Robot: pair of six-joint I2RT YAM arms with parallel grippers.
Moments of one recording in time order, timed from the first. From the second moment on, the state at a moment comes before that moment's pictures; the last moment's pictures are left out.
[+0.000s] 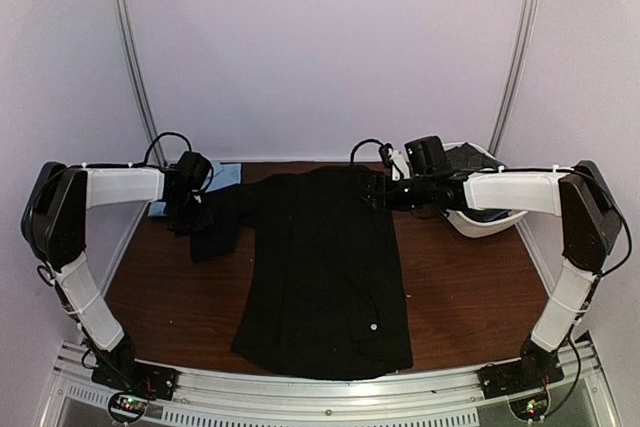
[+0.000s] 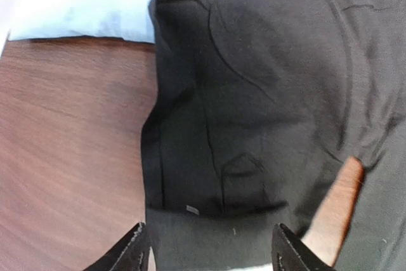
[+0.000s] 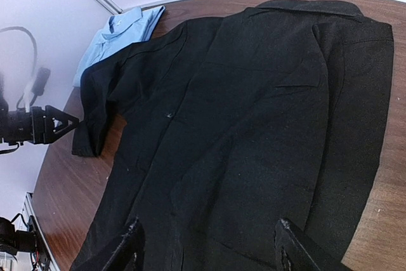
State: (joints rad) left arm -0.33 1.73 1.14 -0.56 -0.20 -0.56; right arm 0.55 1.76 1.21 -0.04 -0.26 0.45
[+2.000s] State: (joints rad) left arm -0.43 1.54 1.08 -0.42 0.02 -0.40; right arm 0.70 1.81 1.26 -0.07 -0.22 0.44
